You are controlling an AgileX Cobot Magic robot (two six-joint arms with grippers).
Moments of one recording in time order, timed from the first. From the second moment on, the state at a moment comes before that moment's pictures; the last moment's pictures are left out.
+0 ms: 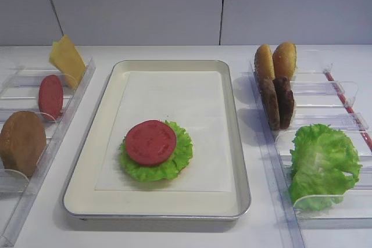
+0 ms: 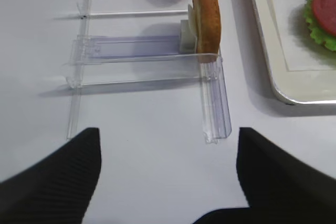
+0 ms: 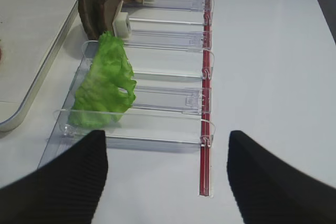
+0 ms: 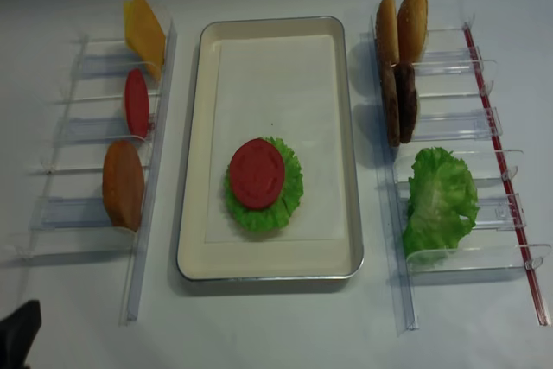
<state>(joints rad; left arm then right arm) -0.13 0.20 -0.57 0.08 1.19 -0.09 0.07 -0.02 -0.47 0.05 1.14 -0.04</state>
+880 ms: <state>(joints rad) -0.17 -0.02 -0.48 0.00 1.19 0.10 0.07 -0.02 -0.47 0.05 1.14 -0.04</state>
